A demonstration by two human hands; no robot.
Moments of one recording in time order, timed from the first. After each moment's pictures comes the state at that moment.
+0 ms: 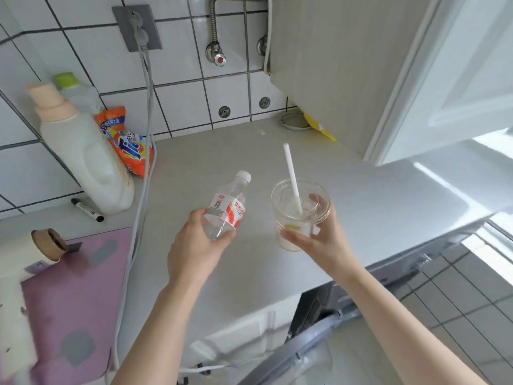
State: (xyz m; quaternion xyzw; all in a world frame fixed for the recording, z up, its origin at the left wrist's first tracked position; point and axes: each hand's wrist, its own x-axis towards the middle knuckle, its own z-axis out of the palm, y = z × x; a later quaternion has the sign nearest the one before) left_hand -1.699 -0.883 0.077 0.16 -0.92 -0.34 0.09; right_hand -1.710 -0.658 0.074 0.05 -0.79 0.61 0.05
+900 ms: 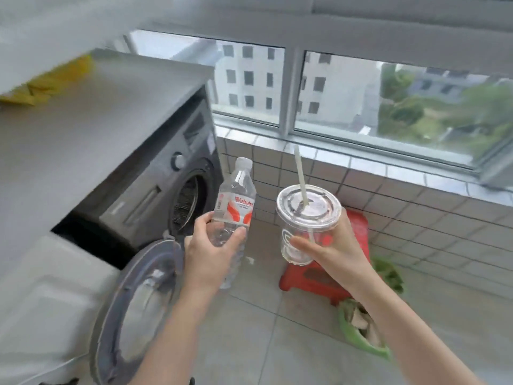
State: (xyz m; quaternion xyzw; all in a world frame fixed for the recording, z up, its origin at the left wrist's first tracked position) left_hand -1.396 -0.552 0.014 -0.18 -0.83 -0.51 -0.15; right_hand -1.235 -0.405 0.049 -0.32 -0.77 0.50 0.24
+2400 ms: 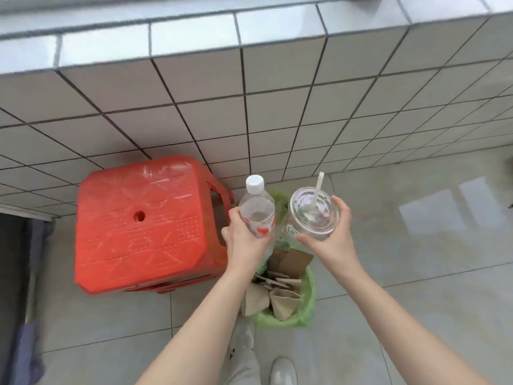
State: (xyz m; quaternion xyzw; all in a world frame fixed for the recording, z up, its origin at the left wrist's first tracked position) left_hand -1.059 -0.059 -0.453 -0.35 -0.80 -0.29 -0.39; right_hand -0.889 -0.028 -0.428 -0.63 -0.53 0.49 0.29
